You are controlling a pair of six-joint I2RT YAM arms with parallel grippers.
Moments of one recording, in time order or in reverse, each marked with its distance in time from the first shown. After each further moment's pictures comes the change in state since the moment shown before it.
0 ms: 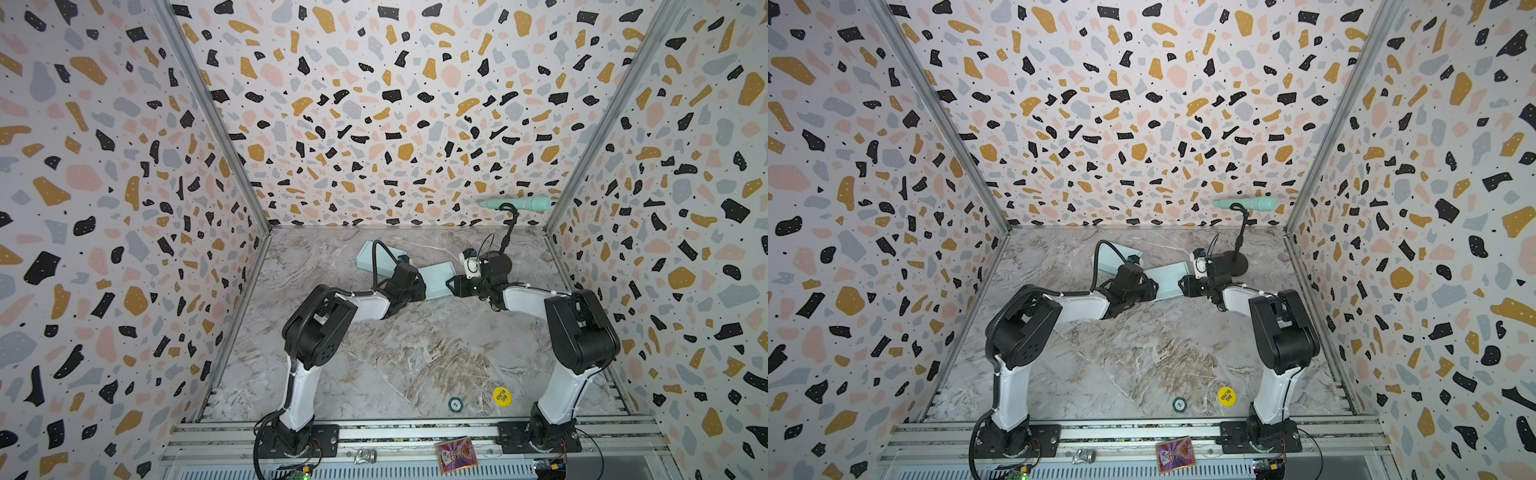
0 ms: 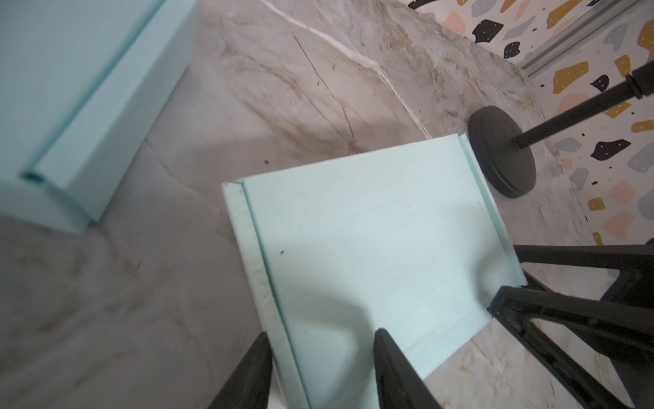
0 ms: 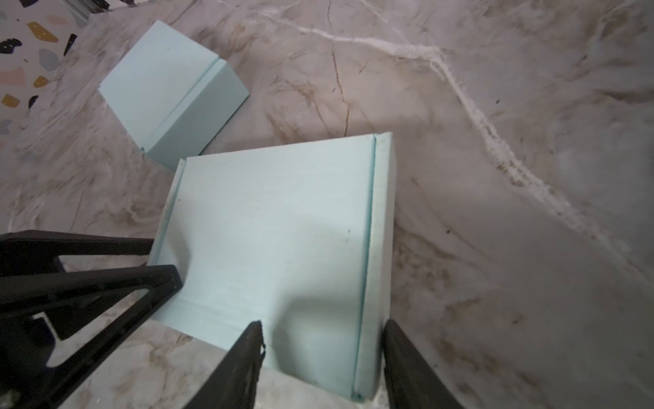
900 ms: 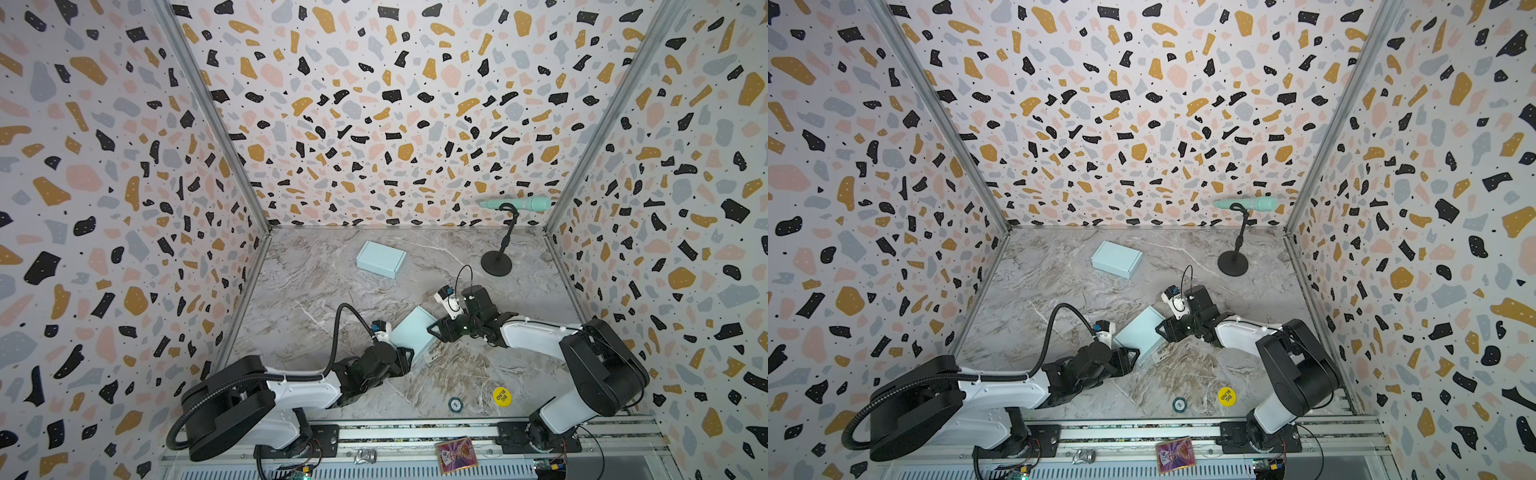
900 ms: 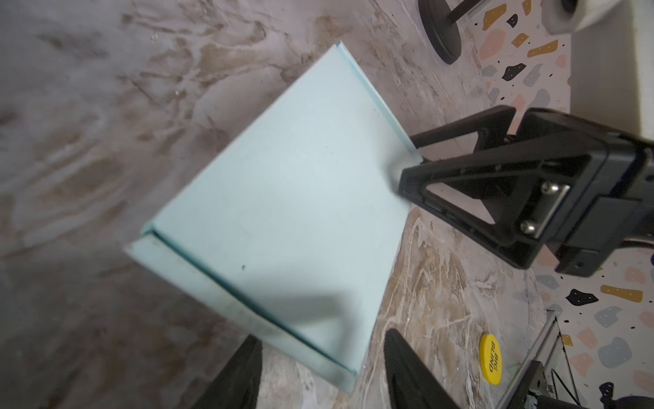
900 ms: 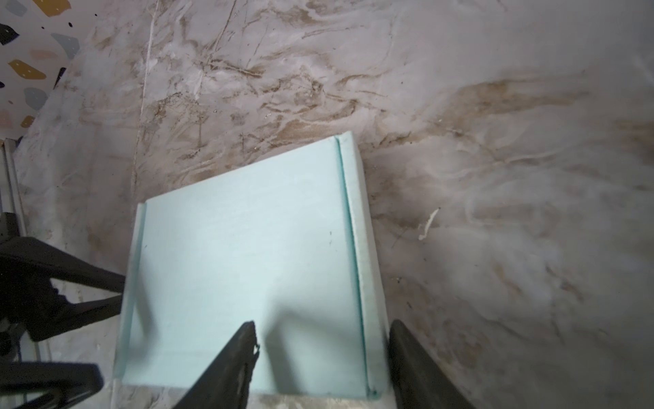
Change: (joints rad) left arm -0.339 -0.735 -0.891 0.183 -0.171 -0.353; right arm 0.255 -0.317 -0.359 -0.068 -0.100 -0.058
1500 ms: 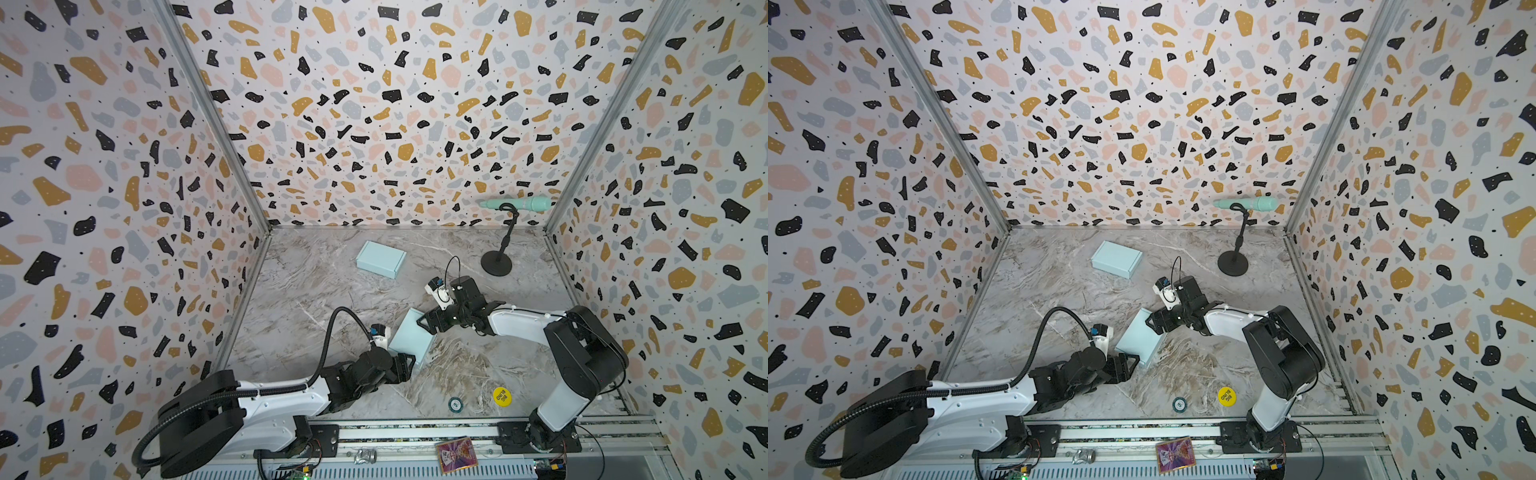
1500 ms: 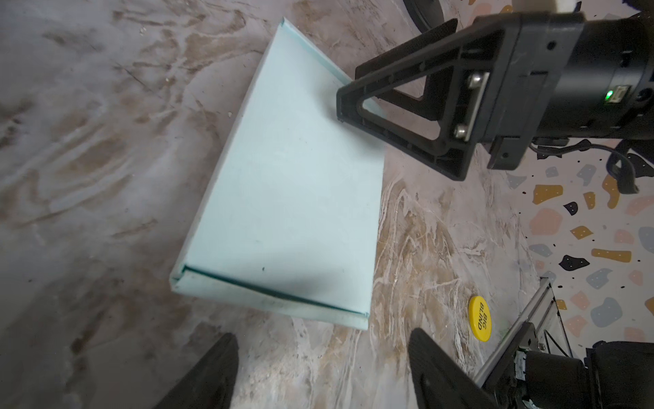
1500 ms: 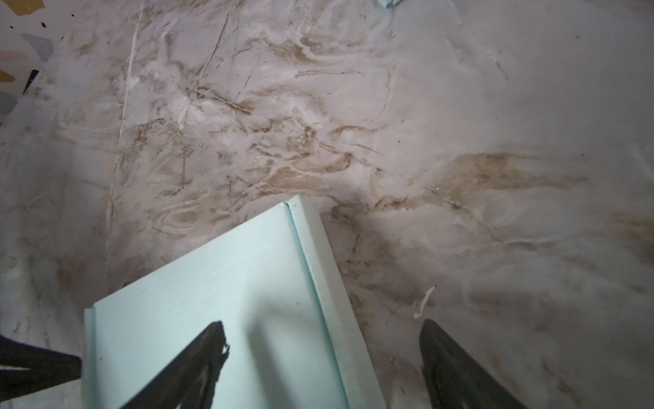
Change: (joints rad) left arm -0.074 -0.161 -0.034 -0.132 -0.010 0.004; right arm 0.026 0.139 0.167 -0.029 0.034 -0.034
